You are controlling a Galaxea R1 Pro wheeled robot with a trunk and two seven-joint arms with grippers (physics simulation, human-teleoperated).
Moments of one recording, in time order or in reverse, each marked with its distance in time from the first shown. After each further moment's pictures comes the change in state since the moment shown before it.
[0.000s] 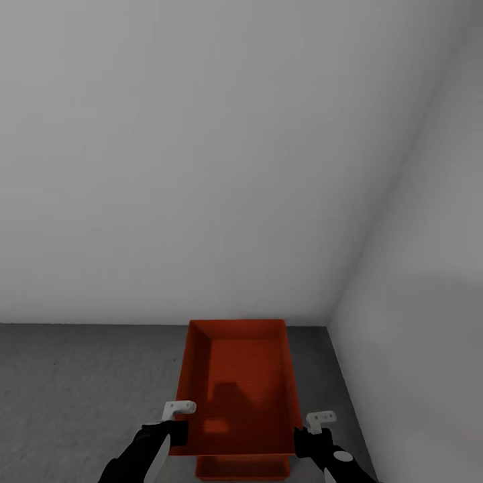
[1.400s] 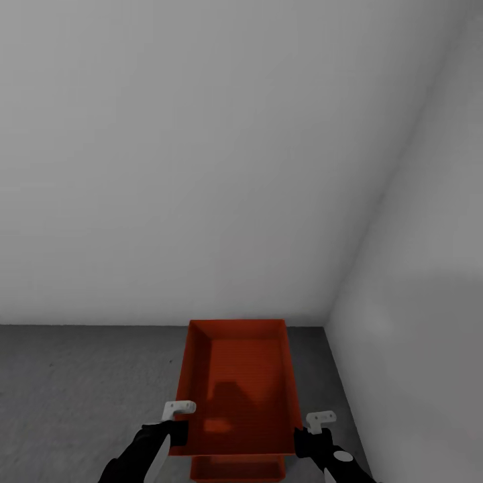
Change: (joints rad) left arm 0.000 0.000 0.000 0.000 0.000 0.000 0.000; right arm 0.000 0.000 0.000 0.000 0.000 -0.001 0.000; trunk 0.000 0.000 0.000
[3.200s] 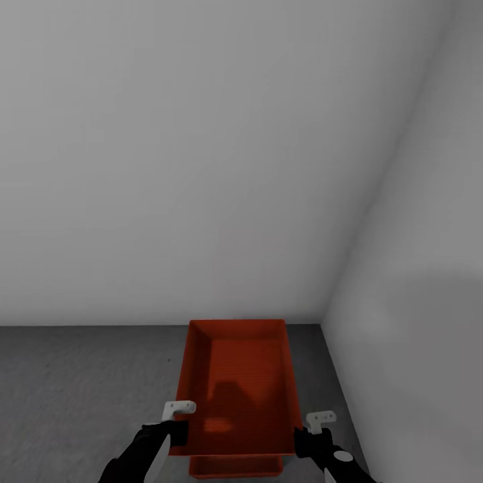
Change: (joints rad) left arm 0.000 -0.002 0.006 0.000 -0.005 0.000 -0.001; right arm 0.000 0.000 -0.001 0.000 0.001 0.001 0.000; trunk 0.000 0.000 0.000
